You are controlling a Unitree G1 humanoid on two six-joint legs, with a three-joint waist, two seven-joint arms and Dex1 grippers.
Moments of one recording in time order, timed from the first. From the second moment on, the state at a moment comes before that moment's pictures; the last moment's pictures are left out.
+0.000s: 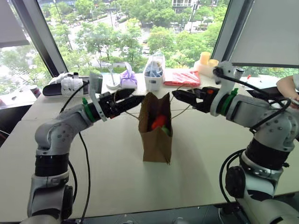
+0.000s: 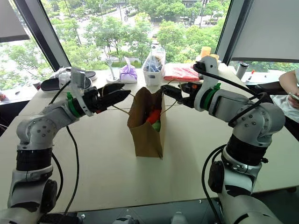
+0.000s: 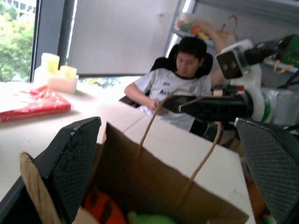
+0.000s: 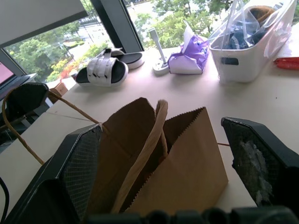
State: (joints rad) left arm -0.81 0.51 0.25 -0.08 -0.96 0.87 -0.73; right arm -0.98 -0.38 -0.46 -0.33 0.71 1.53 0.28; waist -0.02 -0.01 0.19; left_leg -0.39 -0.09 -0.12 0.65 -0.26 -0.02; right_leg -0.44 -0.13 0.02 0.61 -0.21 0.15
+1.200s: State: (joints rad) left arm -0.48 0.69 0.34 -0.06 -0.97 0.92 -0.75; right arm -0.97 -0.41 -0.55 -0.43 0.93 1.58 0.29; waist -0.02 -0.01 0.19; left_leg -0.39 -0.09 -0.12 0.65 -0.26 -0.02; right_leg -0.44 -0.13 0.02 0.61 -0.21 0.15
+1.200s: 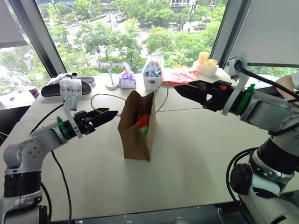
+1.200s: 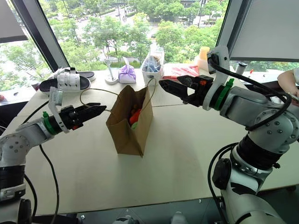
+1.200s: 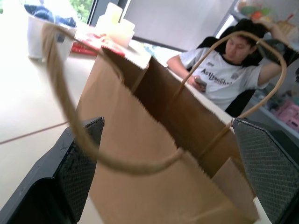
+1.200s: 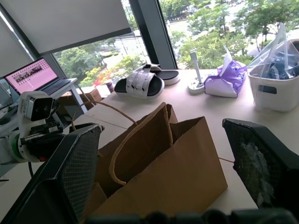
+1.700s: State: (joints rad) left arm -0.31 0.68 0.27 -0.28 -0.94 0.89 -0.78; right arm -0.42 -0.60 -0.37 -0.60 0.88 1.31 0.46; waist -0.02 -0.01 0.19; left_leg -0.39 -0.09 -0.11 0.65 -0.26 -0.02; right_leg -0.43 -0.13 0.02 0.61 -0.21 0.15
